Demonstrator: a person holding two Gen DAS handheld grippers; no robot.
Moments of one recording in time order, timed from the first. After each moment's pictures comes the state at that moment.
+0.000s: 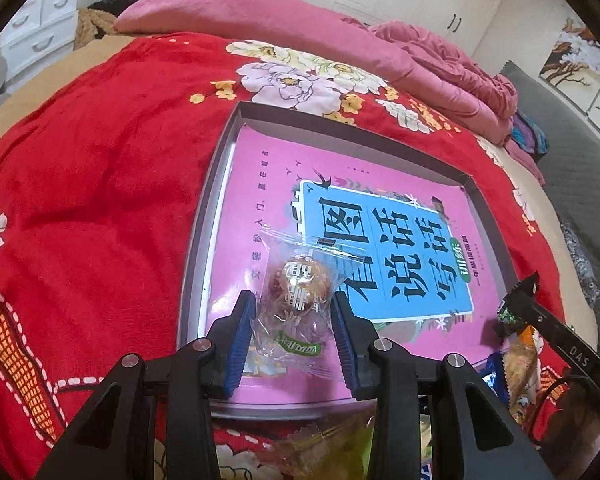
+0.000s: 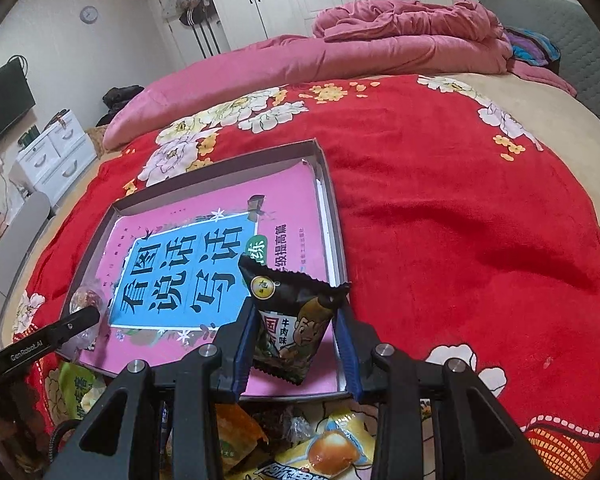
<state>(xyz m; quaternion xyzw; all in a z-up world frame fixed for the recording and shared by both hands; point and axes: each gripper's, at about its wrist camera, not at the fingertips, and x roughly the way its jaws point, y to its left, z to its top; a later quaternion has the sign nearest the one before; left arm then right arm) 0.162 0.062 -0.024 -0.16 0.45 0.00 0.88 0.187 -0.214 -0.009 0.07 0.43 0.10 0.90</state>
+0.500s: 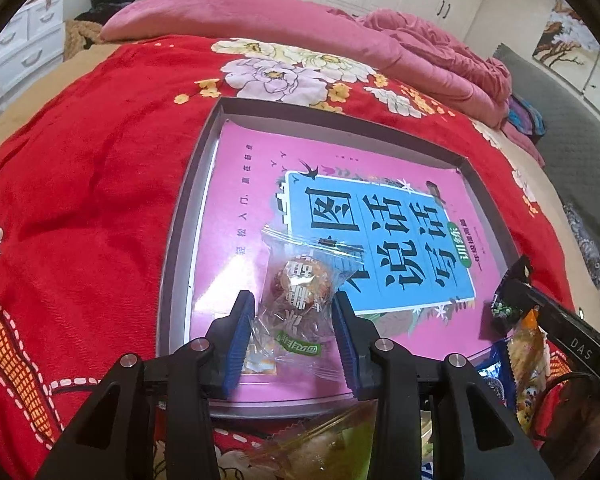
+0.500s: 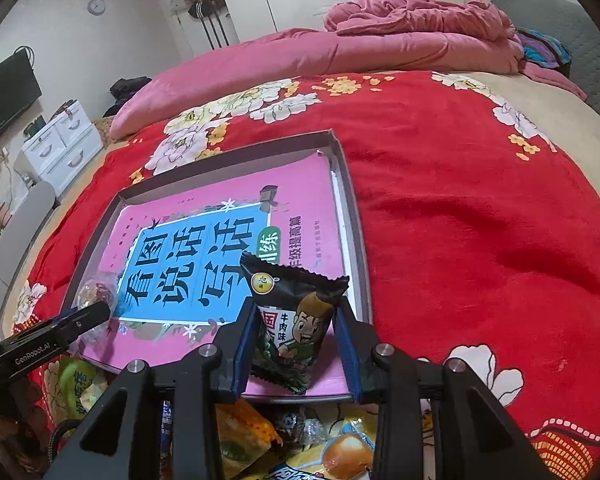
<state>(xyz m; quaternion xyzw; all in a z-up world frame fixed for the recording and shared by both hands) 0.162 0.052 -0.027 -0.13 0.46 -0.01 0.88 0.189 -0.204 -0.015 0.06 0.44 0.12 0.89</state>
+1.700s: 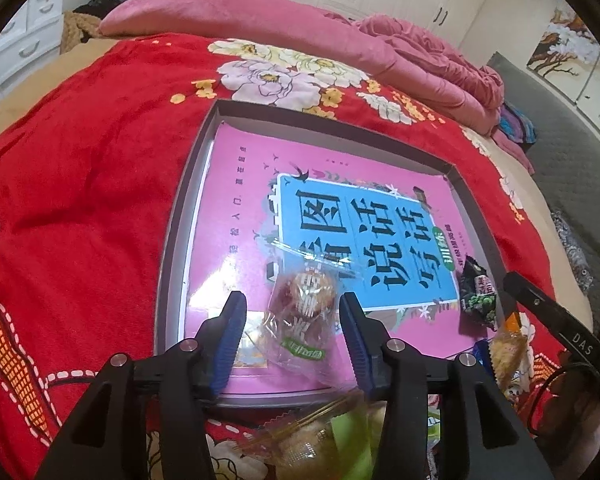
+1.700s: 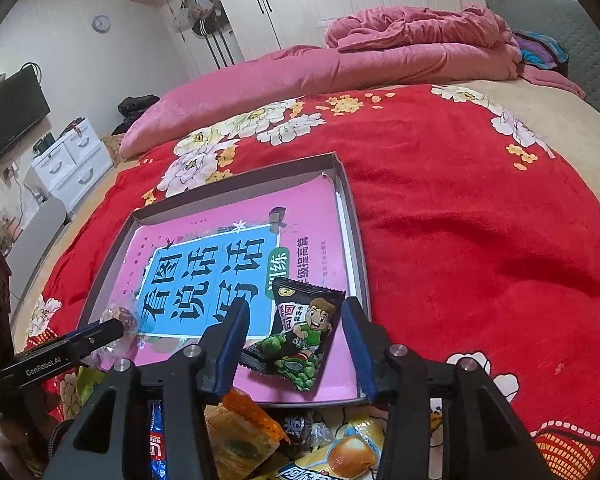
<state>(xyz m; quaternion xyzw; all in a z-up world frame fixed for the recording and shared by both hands) 0.157 0.057 -0.020 -0.15 0.45 -0.03 0.88 0.184 -0.211 -0.003 0.08 0.41 0.13 0.90</state>
